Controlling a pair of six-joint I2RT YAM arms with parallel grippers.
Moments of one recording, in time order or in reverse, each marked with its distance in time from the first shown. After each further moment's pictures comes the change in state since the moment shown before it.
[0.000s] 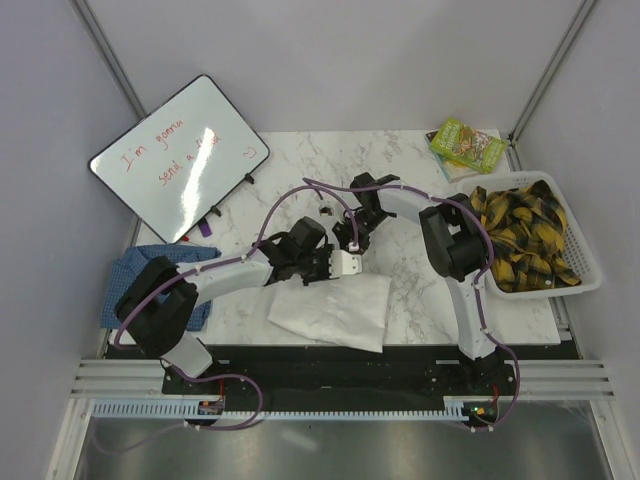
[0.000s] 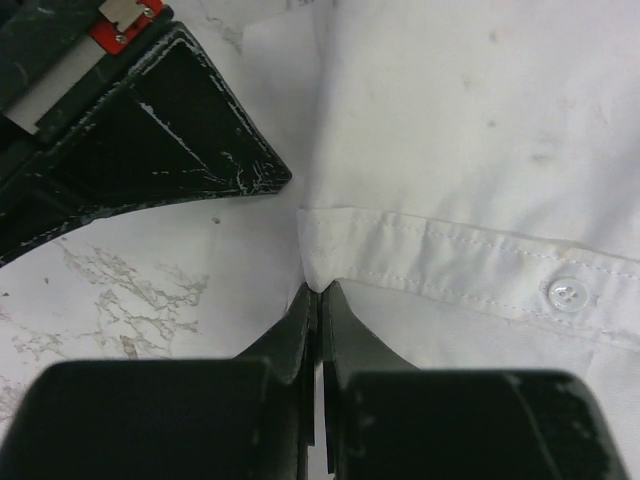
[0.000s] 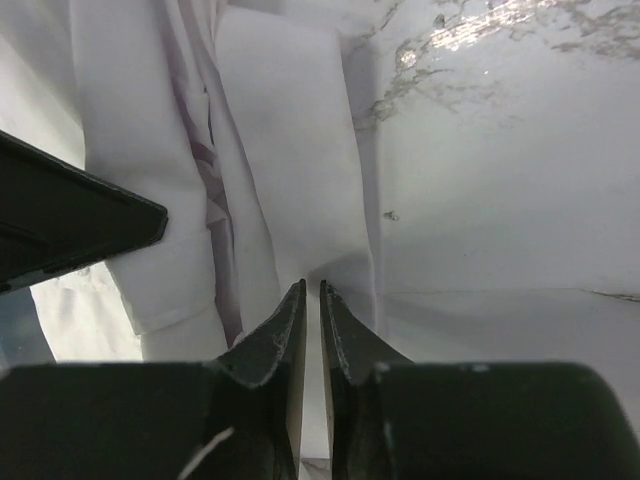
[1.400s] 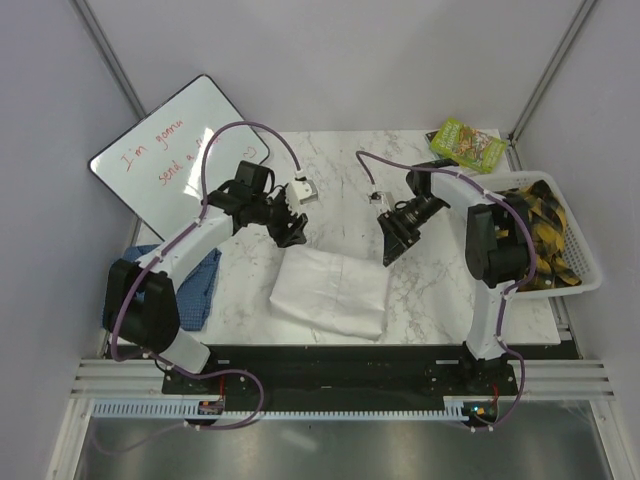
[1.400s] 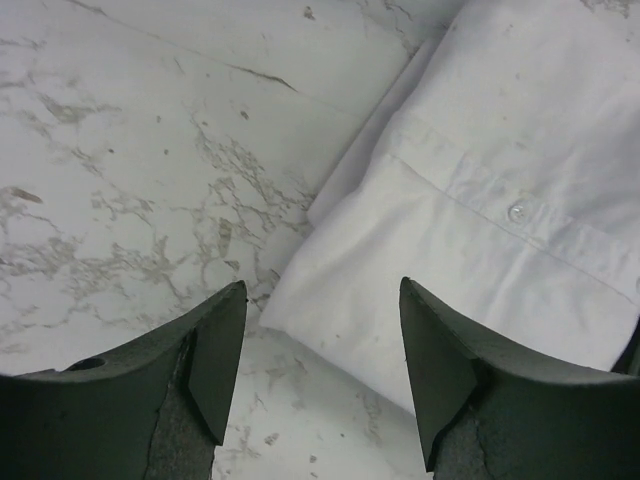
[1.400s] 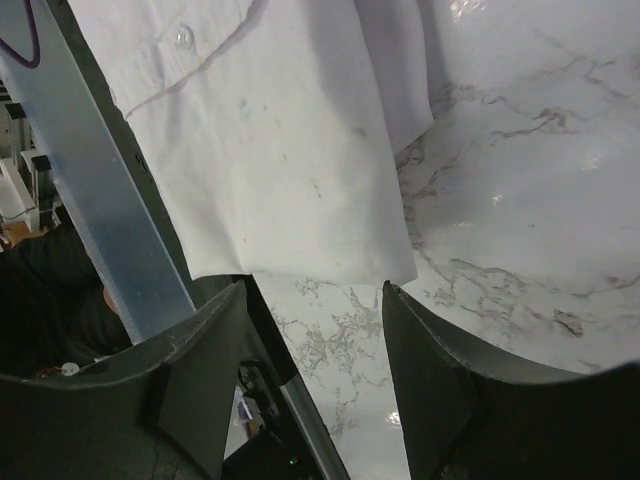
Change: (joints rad) left arm 0.388 -0.025 0.300 -0.300 0.318 -0.133; right arm -0.267 -0.212 -0.080 -0.362 0.016 -0.100
